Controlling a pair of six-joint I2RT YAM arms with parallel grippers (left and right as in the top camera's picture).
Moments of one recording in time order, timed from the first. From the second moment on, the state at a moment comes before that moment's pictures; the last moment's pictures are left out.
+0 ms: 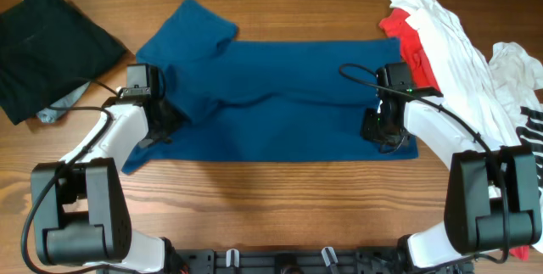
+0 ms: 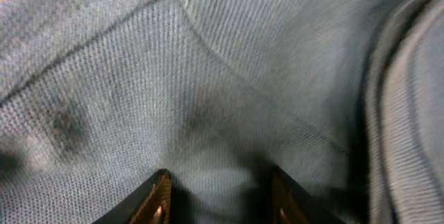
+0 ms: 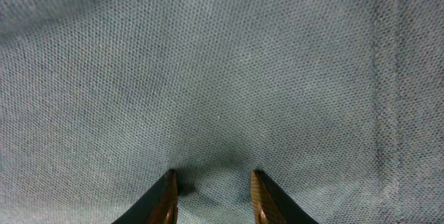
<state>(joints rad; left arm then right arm) 0.05 1.69 0.87 -0.57 -0.11 -0.56 0.11 1.70 0.90 -0.69 0.02 0.35</state>
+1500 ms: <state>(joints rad) 0.11 1.88 1.47 -0.55 0.14 -0.29 0.08 1.37 0.93 -0.73 0.01 0.23</state>
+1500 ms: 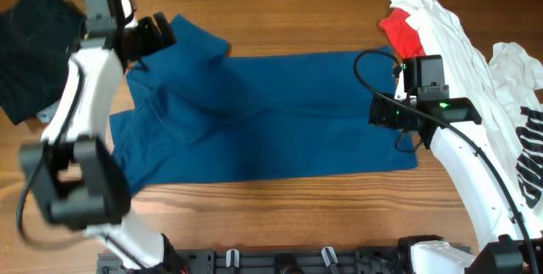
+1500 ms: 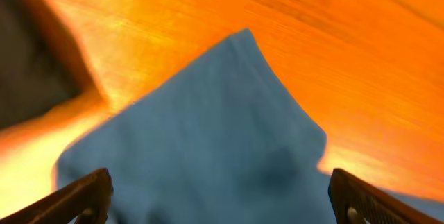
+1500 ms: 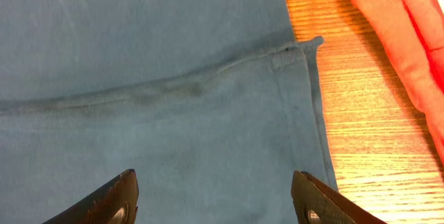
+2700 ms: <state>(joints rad) 0.14 2.28 1.67 -0.48 0.10 -0.18 0.08 1.37 0.93 -0.72 0.00 0.23</state>
